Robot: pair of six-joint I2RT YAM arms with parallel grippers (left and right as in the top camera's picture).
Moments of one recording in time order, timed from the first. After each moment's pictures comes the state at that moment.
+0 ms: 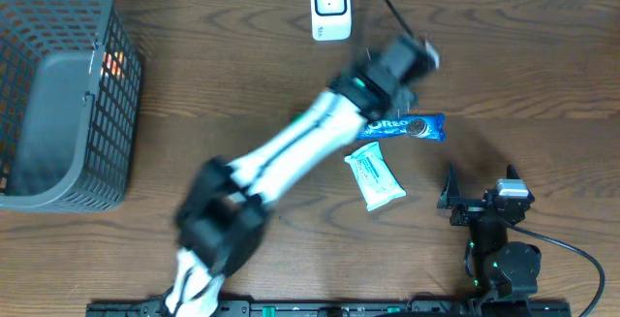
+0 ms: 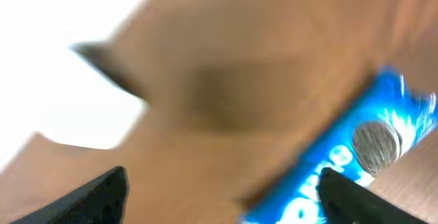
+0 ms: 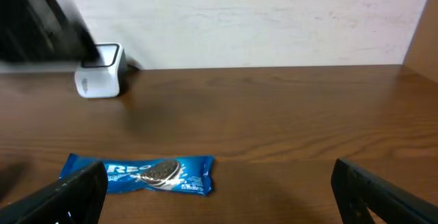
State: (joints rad) left arm -0.76 2.05 1.80 -0.56 -0.21 0.24; right arm 0.07 0.01 0.01 -0.06 0.10 0.04
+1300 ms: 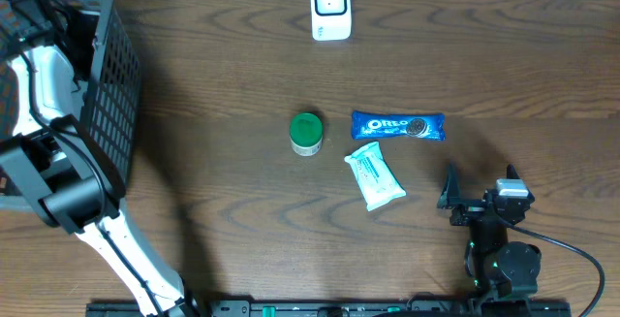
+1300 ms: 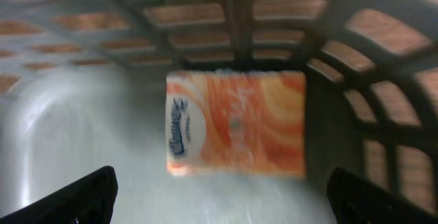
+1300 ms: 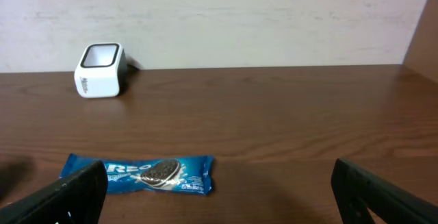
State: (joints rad) left arm 0.45 2.23 1.87 -0.72 0.13 0.49; right arm 0.07 0.02 0.01 -0.06 0.10 0.04
